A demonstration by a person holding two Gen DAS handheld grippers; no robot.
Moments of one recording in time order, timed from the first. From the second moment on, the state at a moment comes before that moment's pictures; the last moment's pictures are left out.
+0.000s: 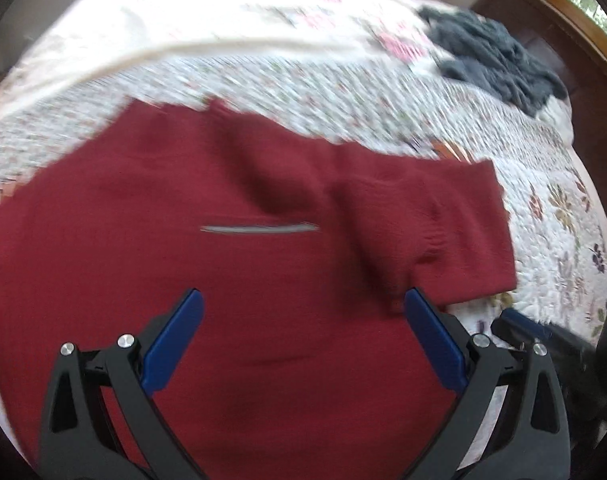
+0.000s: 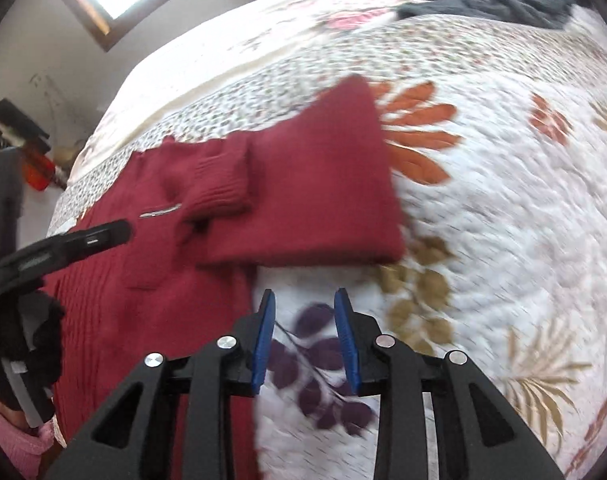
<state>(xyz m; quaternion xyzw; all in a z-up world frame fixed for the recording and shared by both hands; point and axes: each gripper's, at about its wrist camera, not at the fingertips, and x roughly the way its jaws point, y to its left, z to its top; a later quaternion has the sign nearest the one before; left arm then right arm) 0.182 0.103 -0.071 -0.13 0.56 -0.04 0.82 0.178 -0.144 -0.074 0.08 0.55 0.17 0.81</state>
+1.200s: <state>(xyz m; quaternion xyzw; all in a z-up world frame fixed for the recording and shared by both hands) 0.148 0.234 -0.045 -0.21 0.46 0.03 0.86 0.223 -0.092 -0.069 0.14 0.54 0.21 0.80</state>
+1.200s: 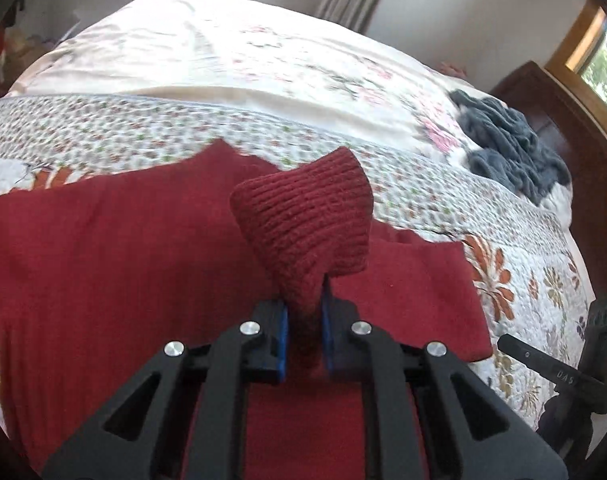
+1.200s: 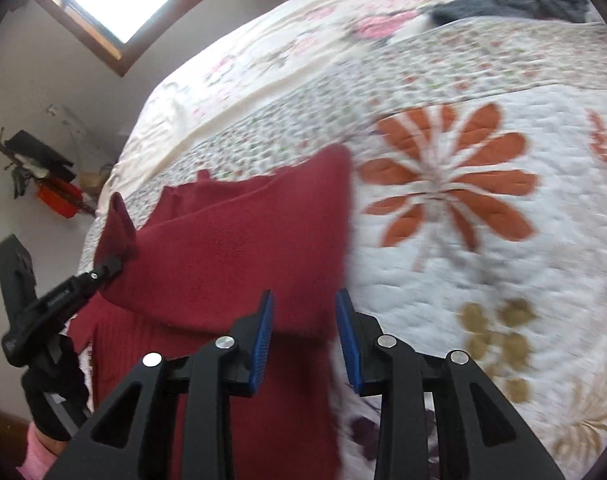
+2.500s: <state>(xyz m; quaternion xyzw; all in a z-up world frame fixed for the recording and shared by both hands) 0.111 0.345 -0.090 -0.31 0.43 0.09 0.84 0.212 -0.013 -0.109 0.03 0.59 0.22 0.78</state>
